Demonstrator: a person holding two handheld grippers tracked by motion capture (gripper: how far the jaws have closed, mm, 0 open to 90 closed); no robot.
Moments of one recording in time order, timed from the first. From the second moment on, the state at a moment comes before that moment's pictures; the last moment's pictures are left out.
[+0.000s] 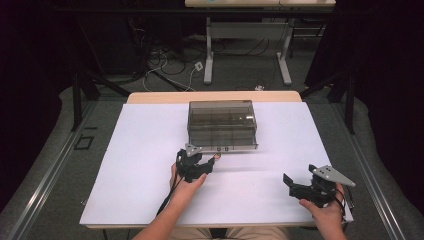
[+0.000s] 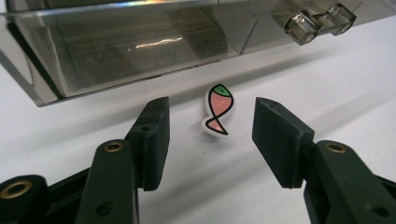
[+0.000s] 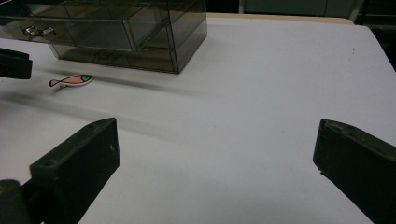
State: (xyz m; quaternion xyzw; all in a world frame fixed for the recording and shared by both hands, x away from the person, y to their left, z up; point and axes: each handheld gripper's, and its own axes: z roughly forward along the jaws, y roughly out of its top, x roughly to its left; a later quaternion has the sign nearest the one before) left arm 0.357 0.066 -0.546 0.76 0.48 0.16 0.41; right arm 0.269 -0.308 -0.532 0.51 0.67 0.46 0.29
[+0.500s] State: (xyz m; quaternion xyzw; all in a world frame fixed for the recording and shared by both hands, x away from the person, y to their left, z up) left arm 0.365 0.055 -0.555 0.76 0.49 0.14 0.40; right arm 0.269 -0.308 -0.532 0.50 0.67 0.46 0.29
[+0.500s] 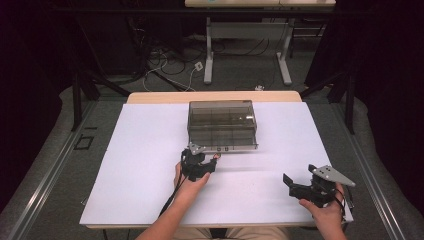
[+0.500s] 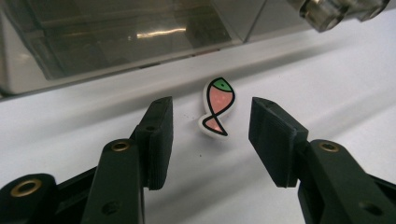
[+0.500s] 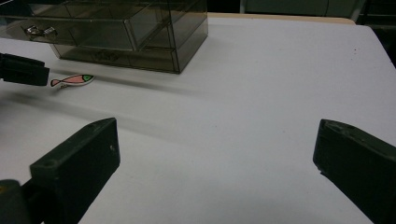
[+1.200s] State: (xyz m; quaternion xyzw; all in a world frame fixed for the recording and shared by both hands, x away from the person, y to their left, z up) left arm 0.367 0.040 -0.565 0.77 0.49 0.16 0.37; right arm 0.270 -0.308 -0.533 0.50 0.67 0.46 0.28
